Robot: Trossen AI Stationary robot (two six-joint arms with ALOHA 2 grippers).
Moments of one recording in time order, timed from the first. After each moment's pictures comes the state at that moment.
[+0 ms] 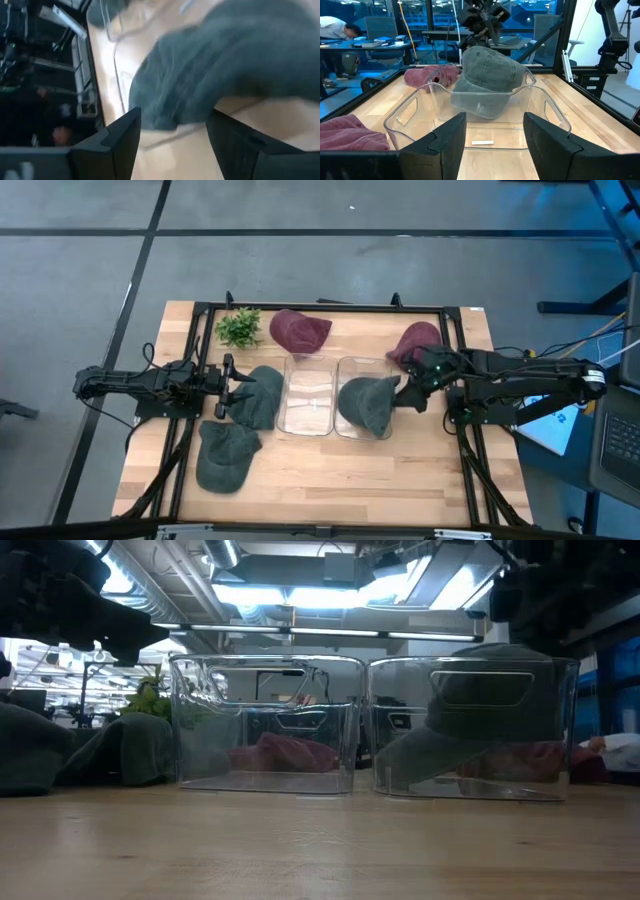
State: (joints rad) left arm -0.01 0.06 0.01 0.02 -0.01 -0.01; right arm -0.15 0.76 0.53 -0.47 -0.40 0.71
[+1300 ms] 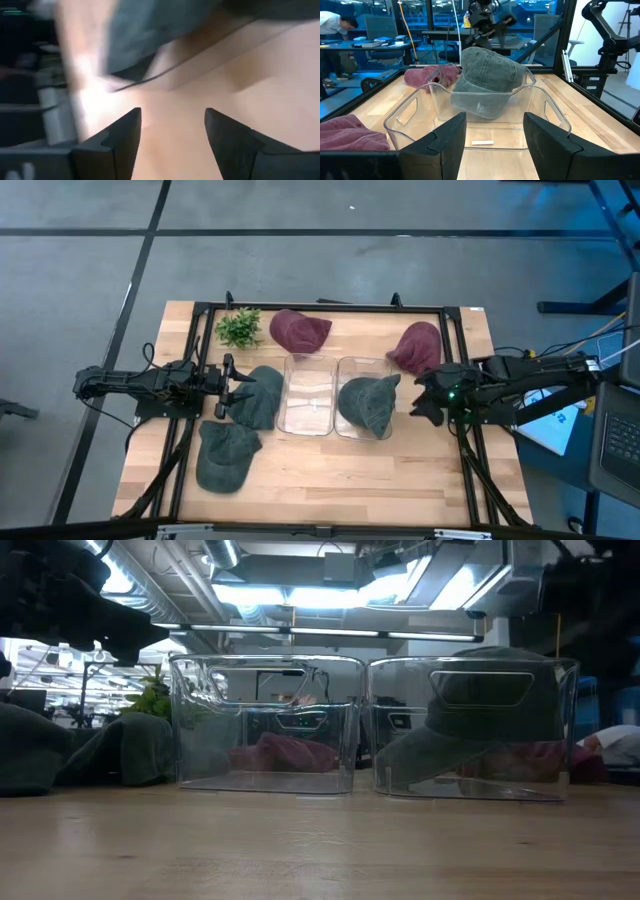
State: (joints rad) left arm -0.01 0.06 0.01 0.02 -0.01 -0.01; right arm 0.10 0.60 0.53 -0.75 -0.13 0.75
